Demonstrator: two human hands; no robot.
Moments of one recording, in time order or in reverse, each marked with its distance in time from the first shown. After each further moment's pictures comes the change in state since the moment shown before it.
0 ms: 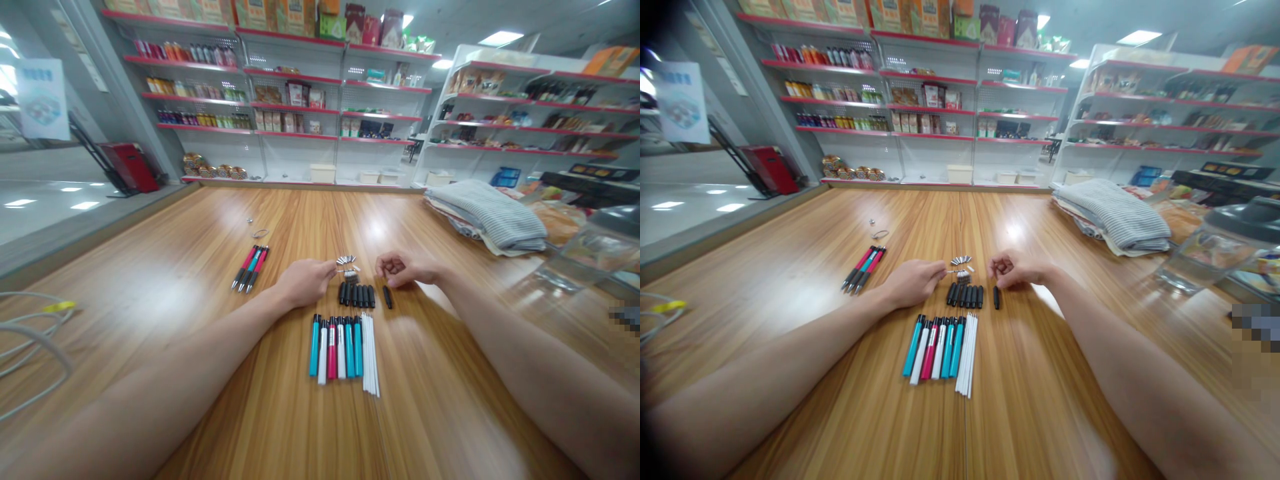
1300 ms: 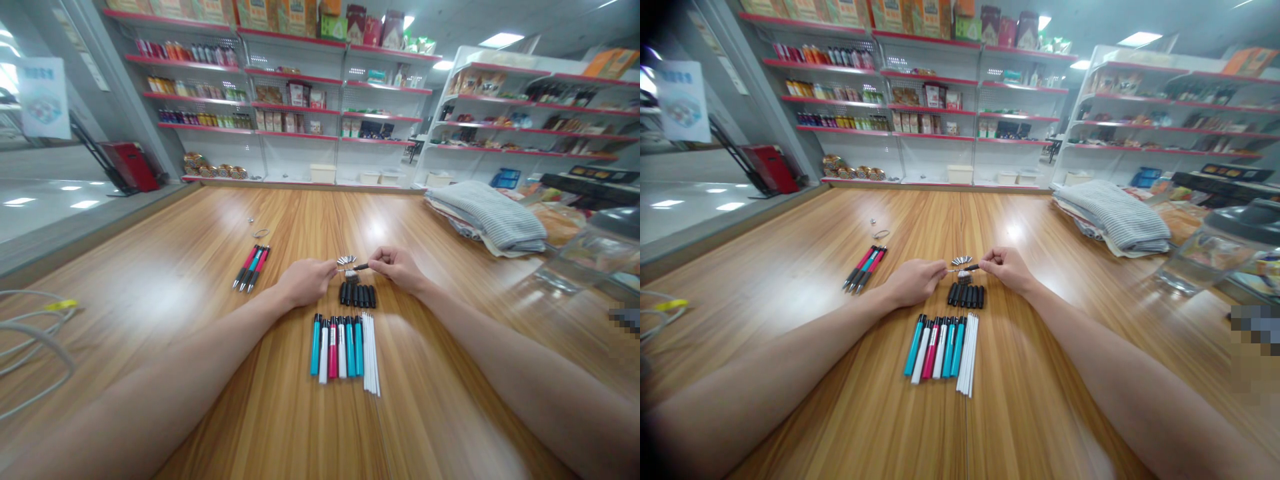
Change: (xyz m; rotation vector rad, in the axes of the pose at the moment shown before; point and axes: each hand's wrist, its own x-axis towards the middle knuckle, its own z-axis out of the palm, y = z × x) left_hand 0.000 -0.002 0.001 -0.012 0.025 0.011; right_hand 0.022 0.007 0.039 -0.050 0.650 -0.193
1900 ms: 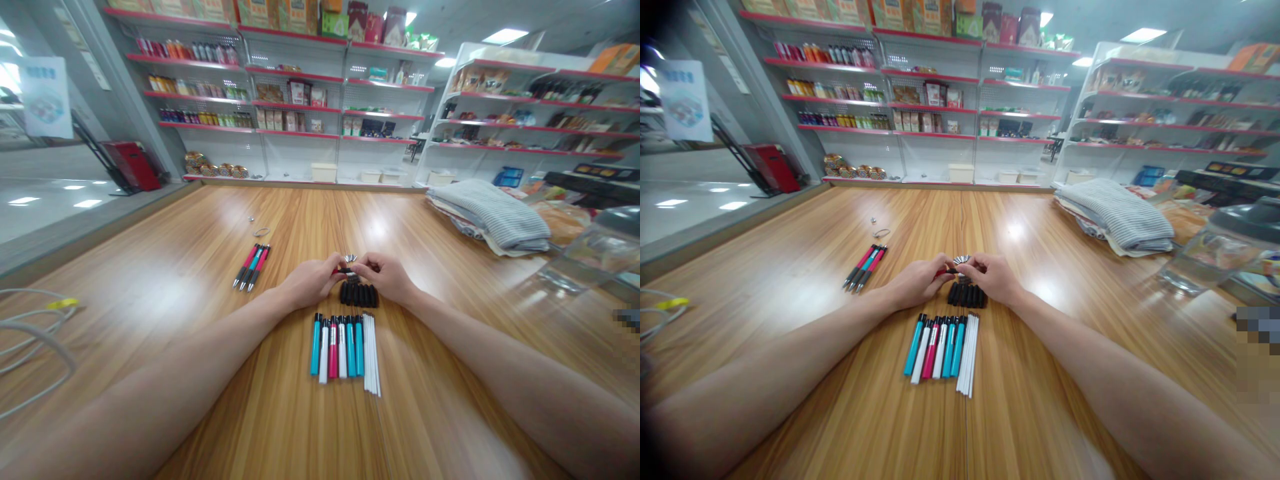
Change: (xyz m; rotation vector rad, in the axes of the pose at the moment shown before) left_hand 0.001 0.003 0.006 -0.266 0.119 0.097; right_hand -0.011 -0.020 0.036 -0.151 0.023 -0.195
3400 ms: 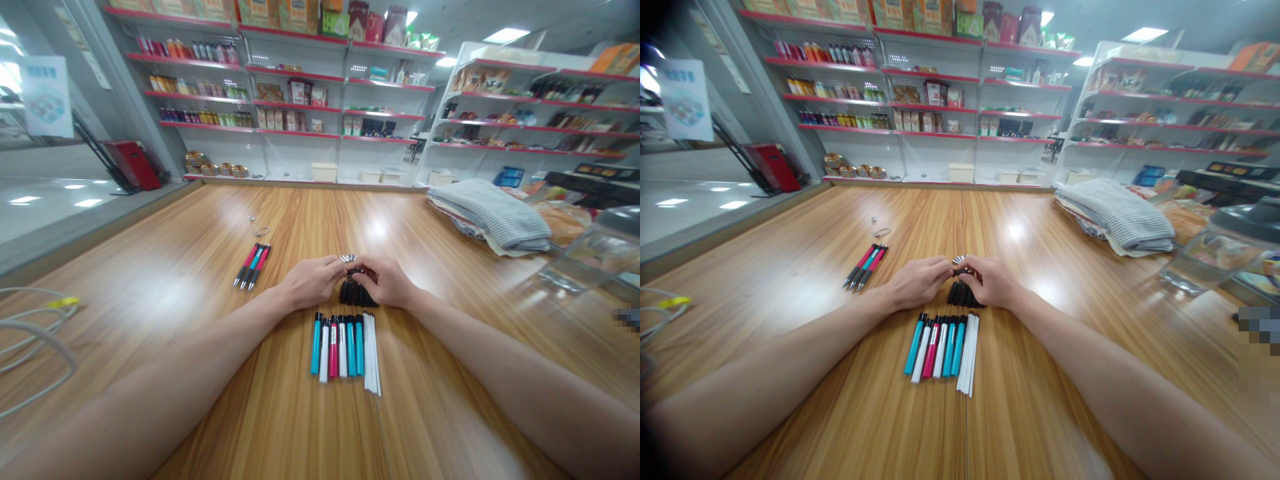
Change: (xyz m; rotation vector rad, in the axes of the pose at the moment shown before) left_hand -0.002 0.006 -0.008 0.070 0.016 0.081; right_hand -0.004 -0.010 -0.005 -0.301 -0.070 -0.271
